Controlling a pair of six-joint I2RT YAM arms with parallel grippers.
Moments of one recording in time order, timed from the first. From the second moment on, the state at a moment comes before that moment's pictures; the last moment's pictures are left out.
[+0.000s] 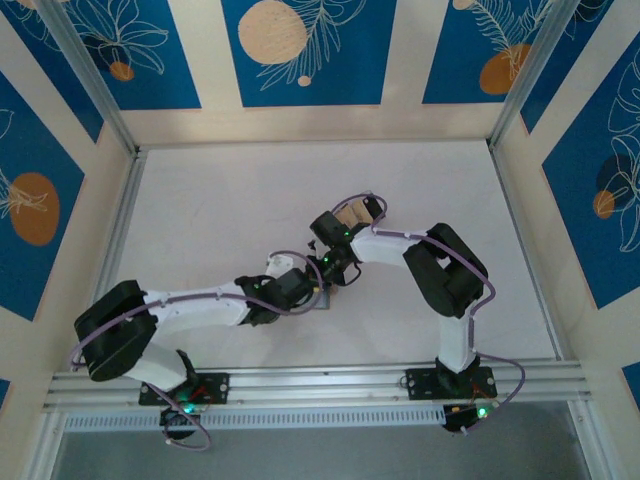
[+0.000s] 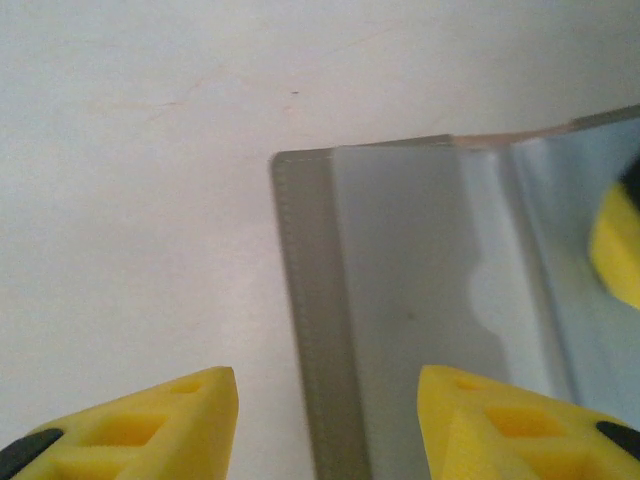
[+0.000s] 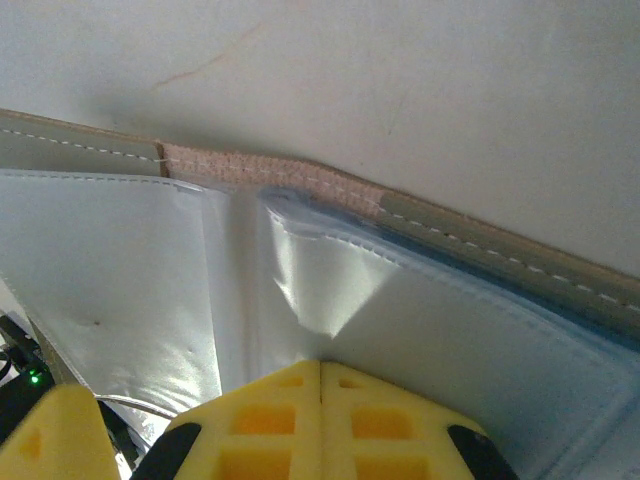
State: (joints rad) left arm -1.00 1.45 0.75 -0.52 -0.57 -0.66; right arm 0.73 1.93 1.16 -0.49 -0.51 0.72
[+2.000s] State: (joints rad) left arm -0.75 1.52 0.71 -0.32 -0.07 -0.54; right arm 0.79 1.91 1.20 -0.63 -0.38 0.65
